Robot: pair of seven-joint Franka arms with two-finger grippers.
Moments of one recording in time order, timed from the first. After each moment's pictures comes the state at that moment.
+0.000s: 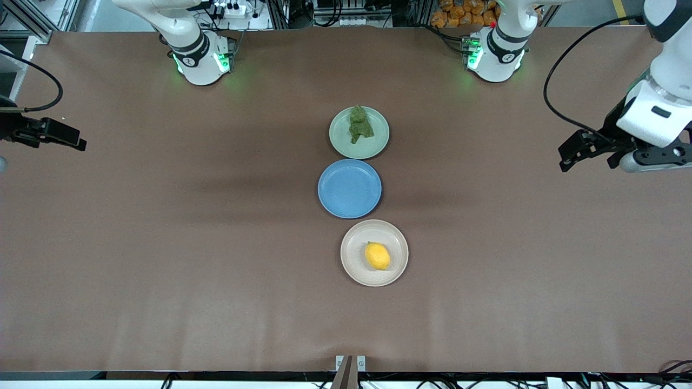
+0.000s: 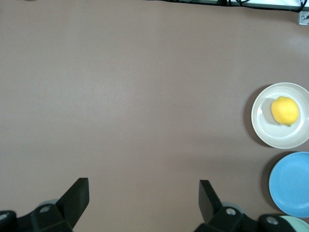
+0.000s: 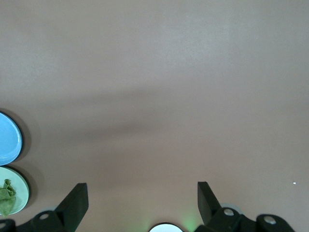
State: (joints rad) left arm -0.03 -0.01 -0.11 -1.65 0.02 1.76 -0.22; right arm 0.05 0.12 -0.10 -1.39 0.04 1.38 0.05
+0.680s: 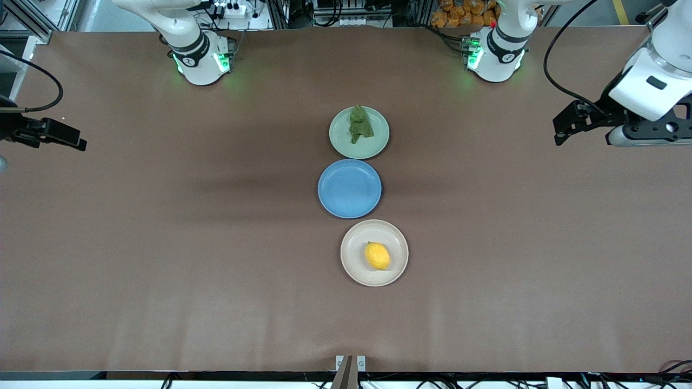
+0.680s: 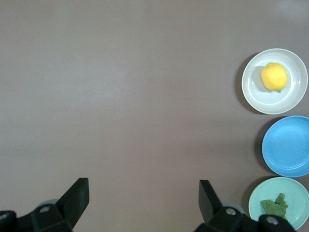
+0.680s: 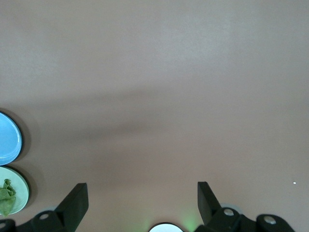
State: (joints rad) left arm -0.03 -0.02 -0.17 -1.57 0.02 1.61 -0.19; right arm 0.05 0.12 -0.10 -1.40 0.04 1.38 0.05
